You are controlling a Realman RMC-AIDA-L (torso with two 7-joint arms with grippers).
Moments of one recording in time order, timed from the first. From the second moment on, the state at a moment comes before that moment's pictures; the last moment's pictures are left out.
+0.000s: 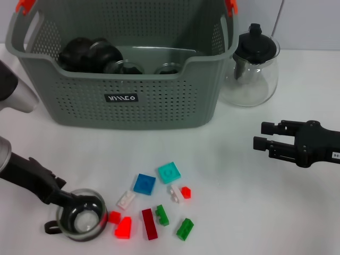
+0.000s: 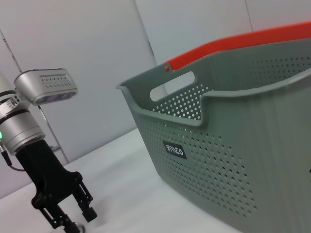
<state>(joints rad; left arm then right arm) -0.48 -2.17 0.89 1.28 2.75 1.72 -2.07 0.44 2.03 -0.80 -0.64 -1.85 -1.55 1.44</state>
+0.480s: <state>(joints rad) -0.48 -2.17 0.95 1.27 2.76 1.72 -2.09 0.44 2.03 -0.80 -0.64 -1.85 -1.55 1.44</state>
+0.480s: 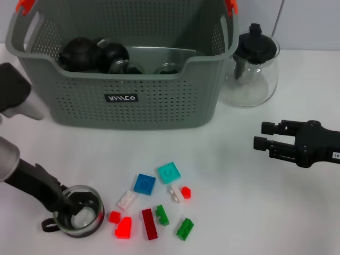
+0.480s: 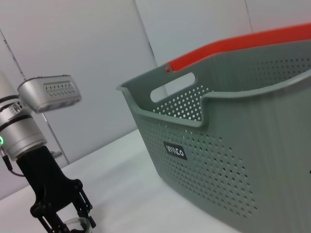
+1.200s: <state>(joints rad) -0.53 -2.16 0.93 1.24 2.78 1.74 -2.19 0.44 2.03 -0.79 -0.64 -1.85 -1.55 1.44</state>
